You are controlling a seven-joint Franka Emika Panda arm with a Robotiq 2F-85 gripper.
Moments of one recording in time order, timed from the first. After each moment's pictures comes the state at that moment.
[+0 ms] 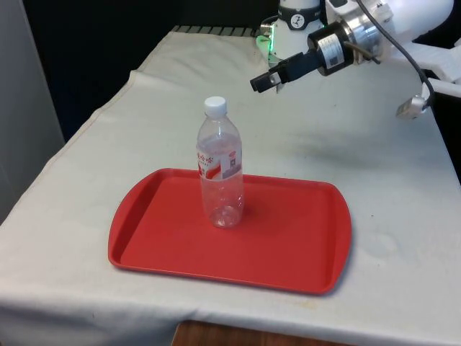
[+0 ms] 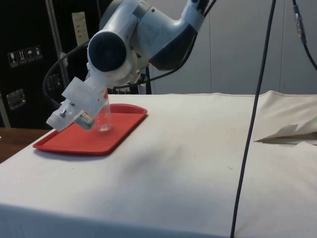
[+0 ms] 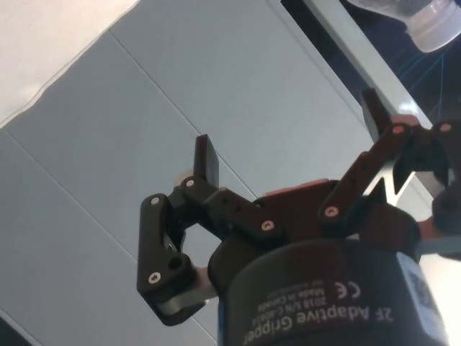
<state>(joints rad) 0.18 0.42 0.13 -2.05 -1.47 1.86 2.88</state>
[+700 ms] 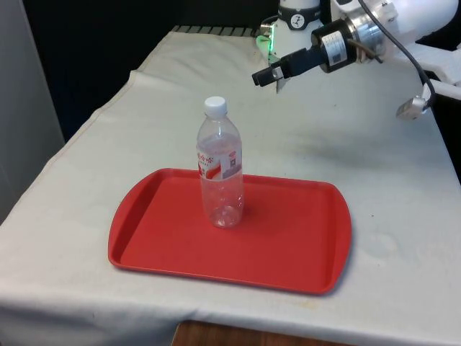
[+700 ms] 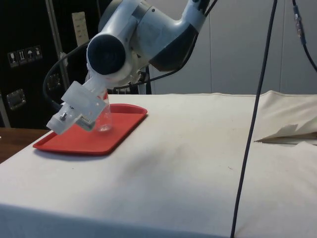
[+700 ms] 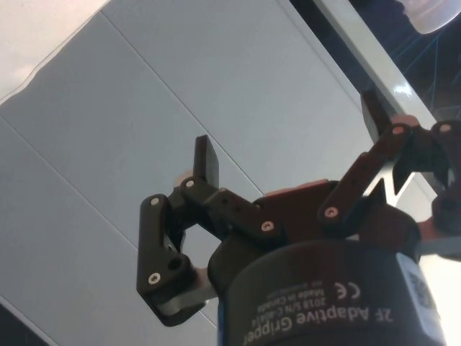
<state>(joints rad) 0.18 0.42 0.15 -2.05 -1.47 1.80 2.88</state>
